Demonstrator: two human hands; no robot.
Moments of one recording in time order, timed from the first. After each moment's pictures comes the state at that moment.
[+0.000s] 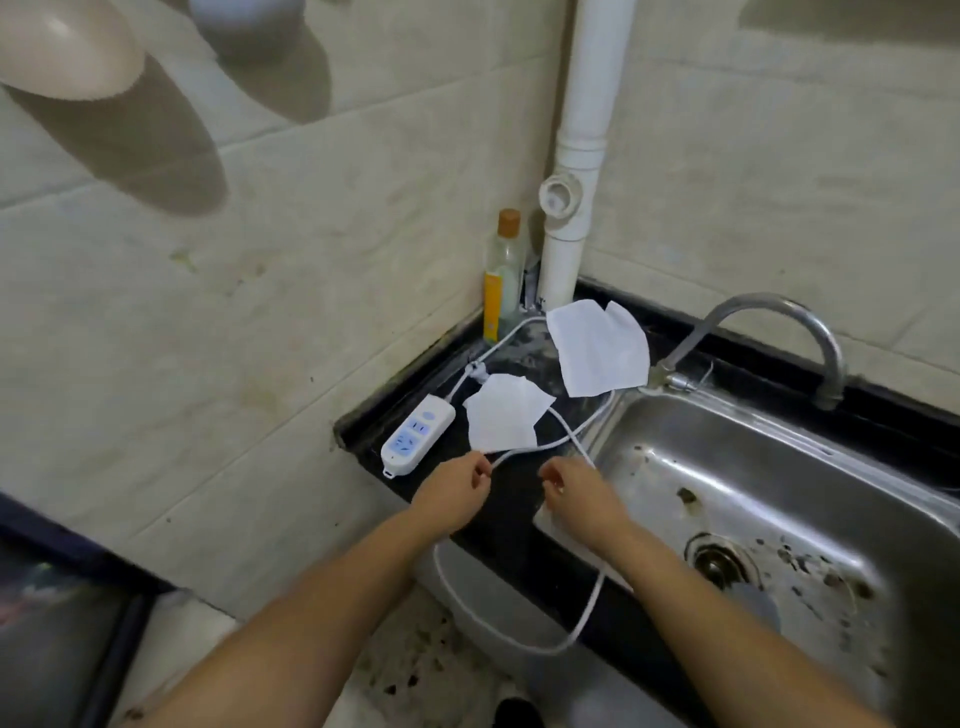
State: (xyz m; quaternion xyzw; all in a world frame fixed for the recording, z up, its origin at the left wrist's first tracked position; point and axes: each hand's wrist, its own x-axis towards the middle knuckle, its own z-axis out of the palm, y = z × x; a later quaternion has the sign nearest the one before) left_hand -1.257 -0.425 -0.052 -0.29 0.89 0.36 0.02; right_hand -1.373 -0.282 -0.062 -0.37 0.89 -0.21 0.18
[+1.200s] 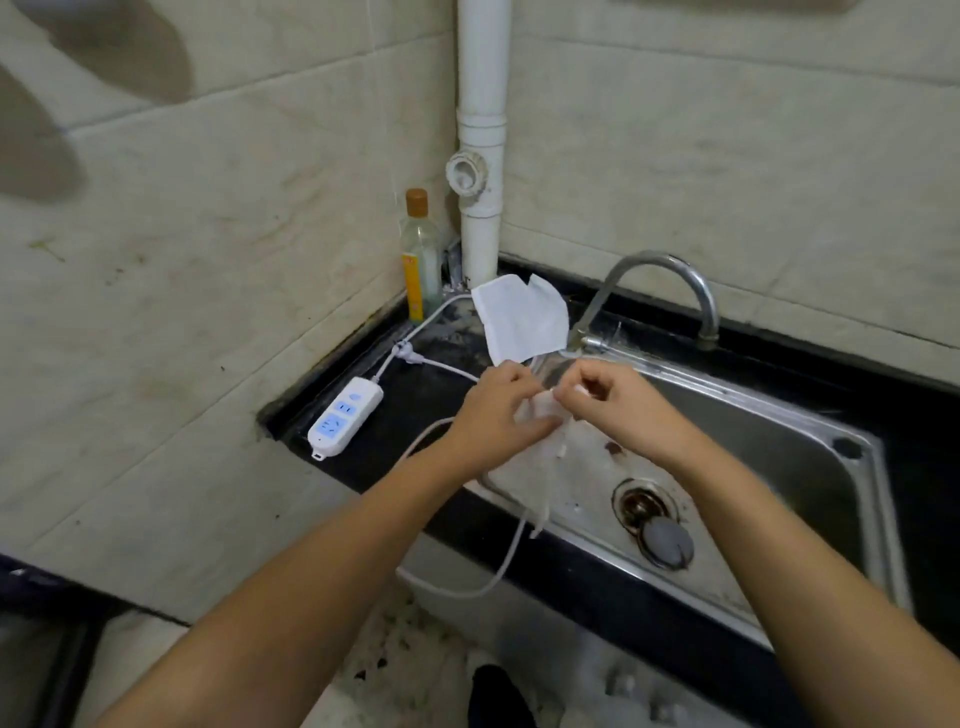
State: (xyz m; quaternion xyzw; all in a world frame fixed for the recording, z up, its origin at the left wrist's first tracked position) left_hand -1.319 -0.316 0.022 -0.02 0.91 0.38 -0.15; right_hand -1.393 -0.166 0.070 -0.38 0.79 -0.44 0.19
